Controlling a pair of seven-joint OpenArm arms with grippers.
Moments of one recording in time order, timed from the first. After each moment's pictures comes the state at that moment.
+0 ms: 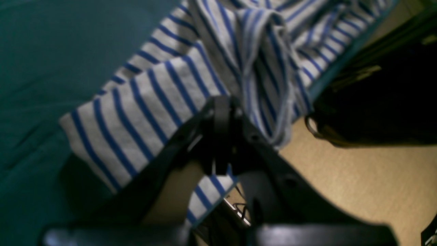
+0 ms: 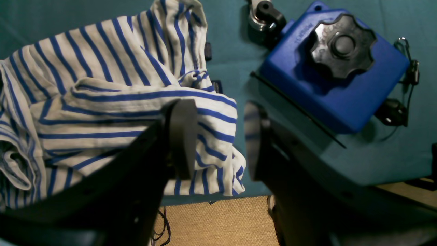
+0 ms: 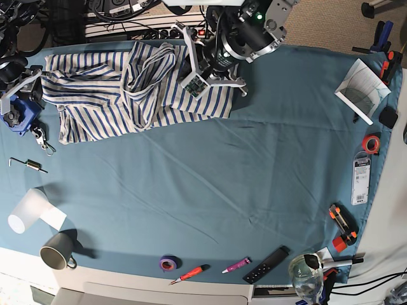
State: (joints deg) left arm 20.2 -0.7 33.8 123.1 -4.6 -13.4 55.3; right arm -20.9 22.0 55.3 113.3 42.7 29.9 -73.3
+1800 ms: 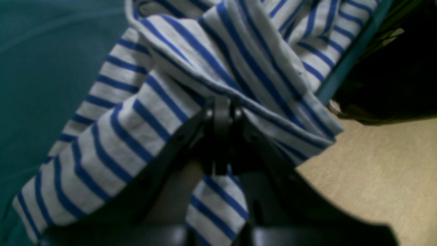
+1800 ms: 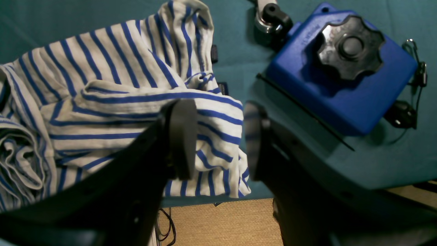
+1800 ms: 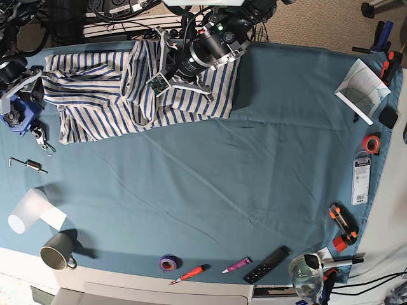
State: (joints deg) left arm 11.8 1.8 44.3 109.6 4.2 -13.0 50.2; right arm -20.9 22.0 55.2 113.3 44.6 29.9 -73.8
